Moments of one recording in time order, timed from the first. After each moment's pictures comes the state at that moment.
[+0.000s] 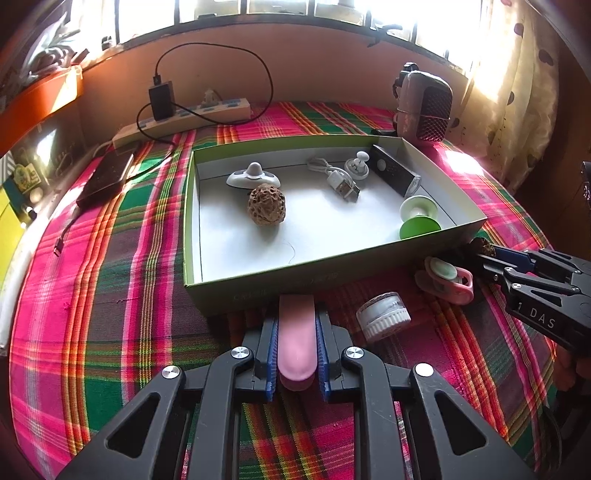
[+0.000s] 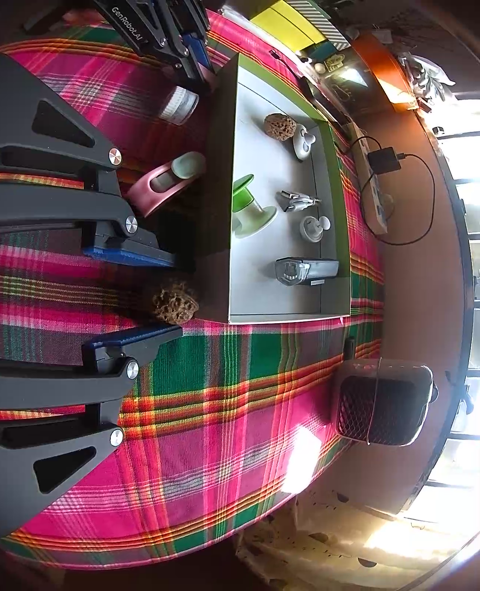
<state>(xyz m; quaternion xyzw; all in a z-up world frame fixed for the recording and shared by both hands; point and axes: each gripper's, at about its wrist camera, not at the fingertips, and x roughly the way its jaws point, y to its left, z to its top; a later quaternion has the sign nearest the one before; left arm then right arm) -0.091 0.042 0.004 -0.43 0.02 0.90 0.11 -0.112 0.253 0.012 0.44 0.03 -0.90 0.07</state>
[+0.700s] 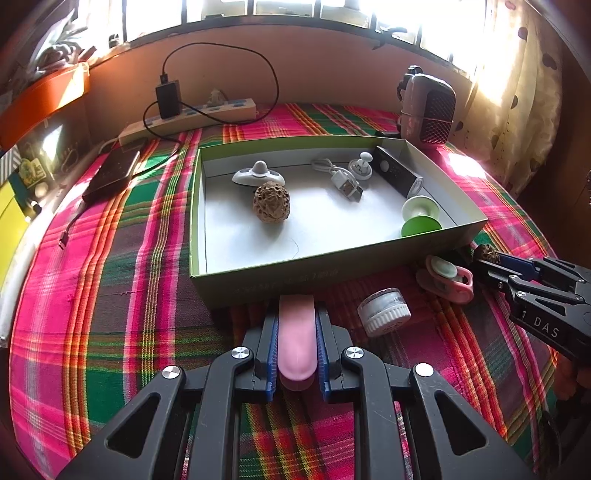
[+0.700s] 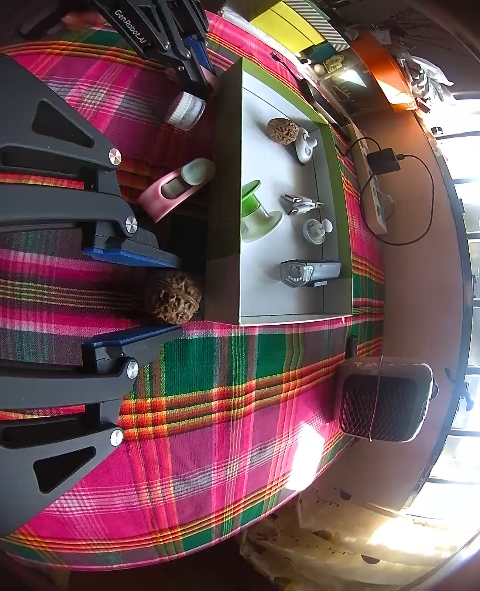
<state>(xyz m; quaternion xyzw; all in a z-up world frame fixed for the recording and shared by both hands) -0.087 0.039 0.005 -0.43 0.01 0.90 0.10 -0.106 0.253 0.013 0.44 0.03 -0.90 0.07</state>
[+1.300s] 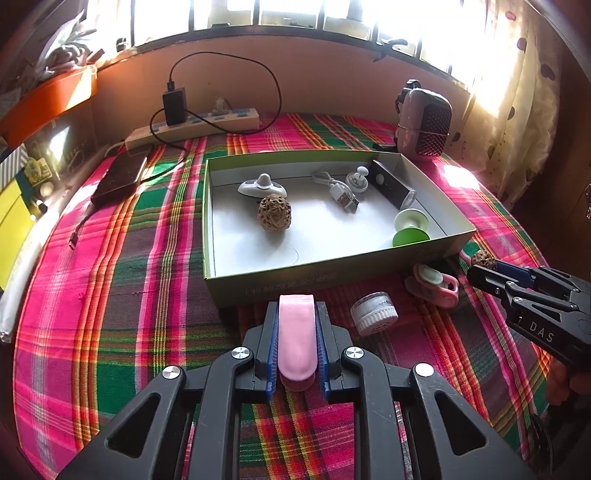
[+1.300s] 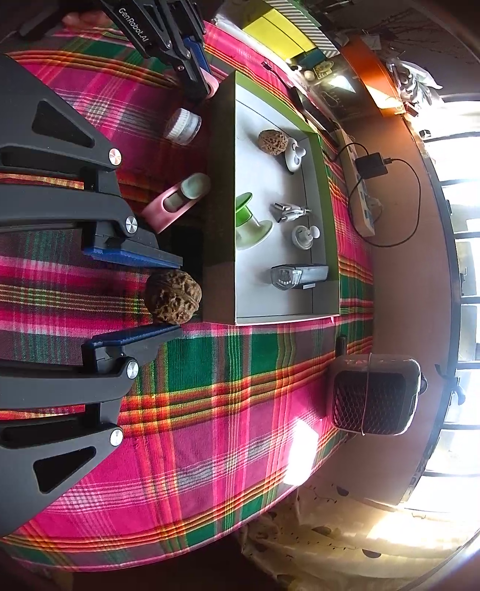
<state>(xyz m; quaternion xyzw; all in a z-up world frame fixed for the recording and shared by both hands) -0.077 0.035 0.018 -0.41 0.00 0.90 0.11 -0.094 0.255 0.024 0.42 0.02 -0.90 0.07</state>
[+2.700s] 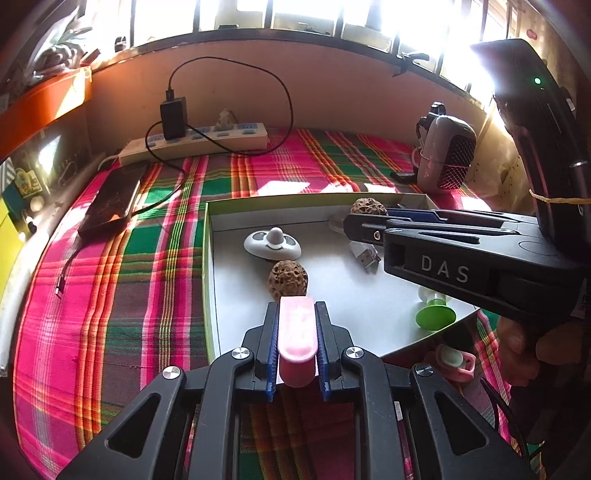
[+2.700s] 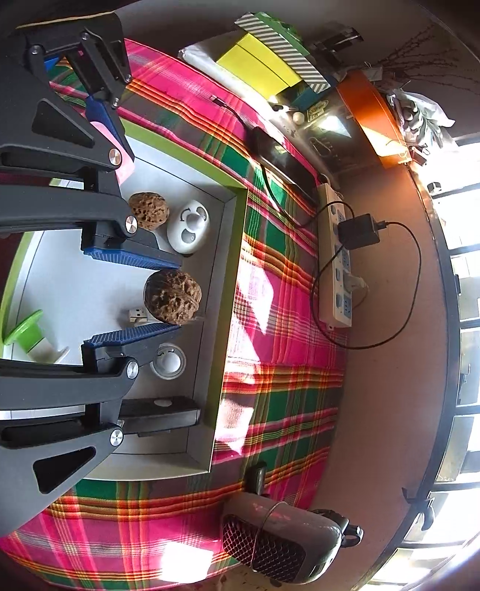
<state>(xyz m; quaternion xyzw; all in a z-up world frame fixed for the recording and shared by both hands) -0.135 0.033 0.029 -0.41 -0.02 0.91 0.10 -0.215 0.159 0.048 0.43 0.03 -0.88 0.20</state>
